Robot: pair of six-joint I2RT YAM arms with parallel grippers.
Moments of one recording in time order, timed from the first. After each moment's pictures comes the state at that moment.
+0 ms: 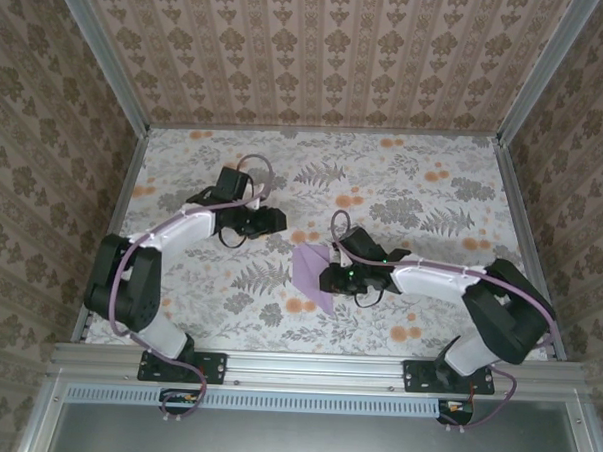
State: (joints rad) left arm -0.42 1.55 0.96 -0.40 0.55 -0.50; right arm 0.71 1.49 0.72 -0.21 -0.30 0.74
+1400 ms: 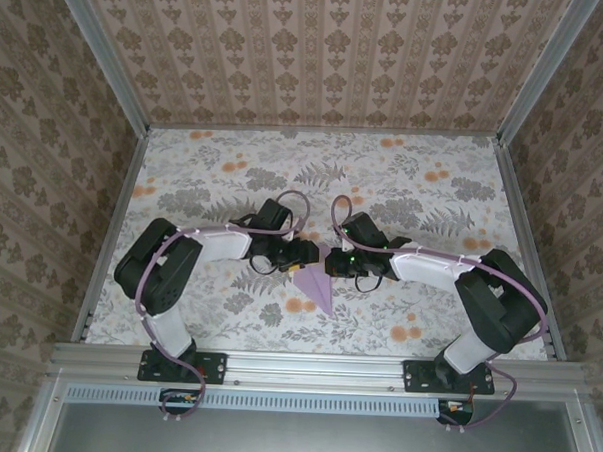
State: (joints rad) left arm -0.66 1.76 0.88 -0.14 0.57 -0.73; right arm 0.64 1.58 0.80 -0.19 -0.28 0.62
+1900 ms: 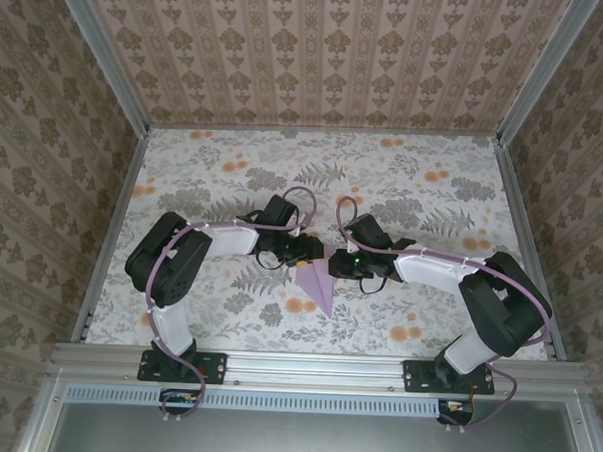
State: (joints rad) left arm -0.67 1.83 0.95 -0.10 0.59 -0.73; right arm 0.61 1.56 0.77 -0.20 -0.27 0.63
